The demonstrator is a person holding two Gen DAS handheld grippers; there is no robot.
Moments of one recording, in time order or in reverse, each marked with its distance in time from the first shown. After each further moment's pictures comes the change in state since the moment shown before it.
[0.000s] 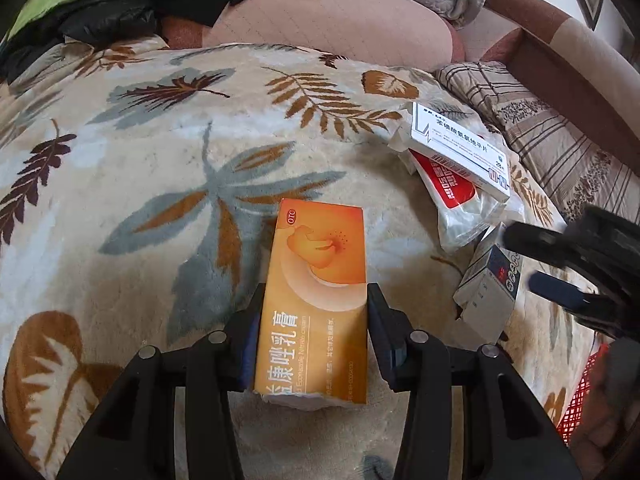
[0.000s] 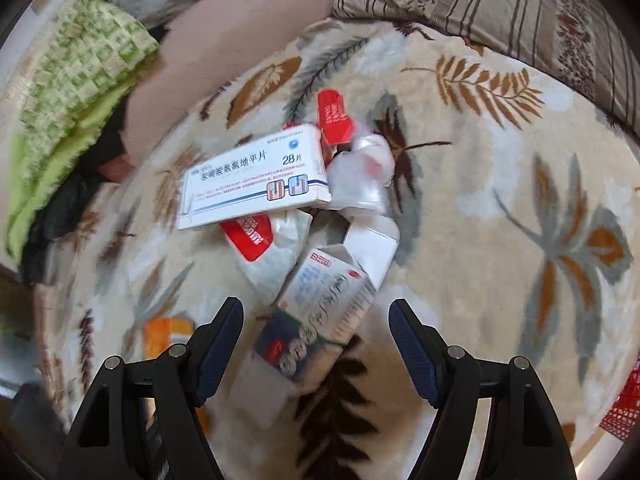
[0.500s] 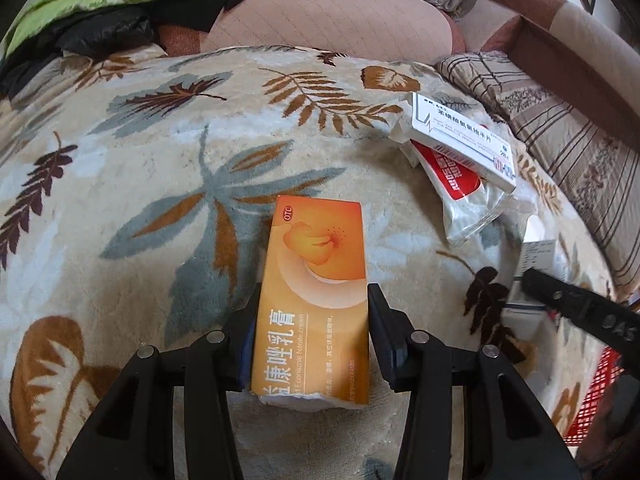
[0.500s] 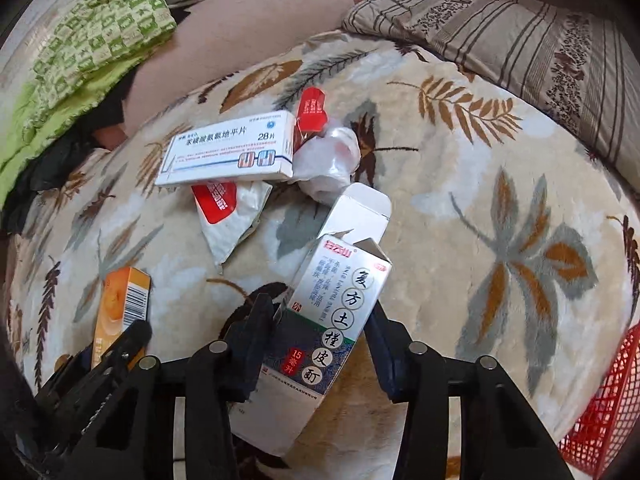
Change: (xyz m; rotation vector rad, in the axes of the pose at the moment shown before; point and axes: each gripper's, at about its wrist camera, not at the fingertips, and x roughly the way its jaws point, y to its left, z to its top) left arm 0.004 -0.011 -0.003 0.048 -0.001 0.061; right arm -0.021 -0.030 -0.023 -0.148 -0.061 -0.034
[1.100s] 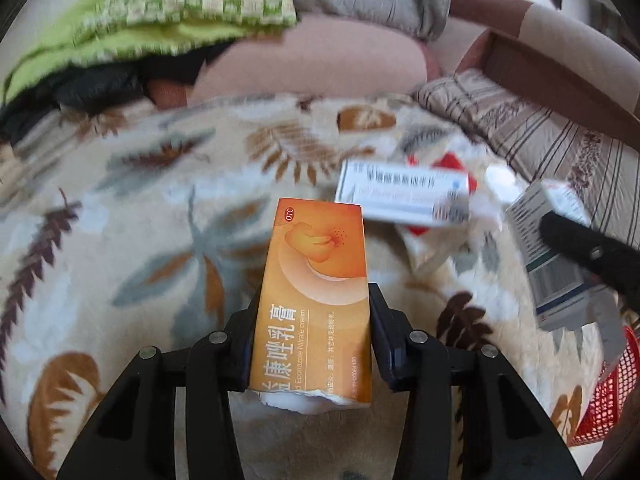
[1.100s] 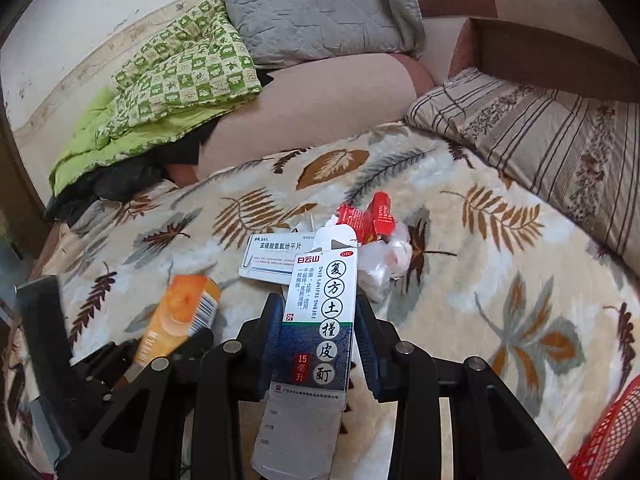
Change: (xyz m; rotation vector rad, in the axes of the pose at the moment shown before) left arm -0.028 -0.018 0.008 0.085 -0.179 0.002; right arm -0.059 0.037 0.002 -0.165 -0.274 0.137
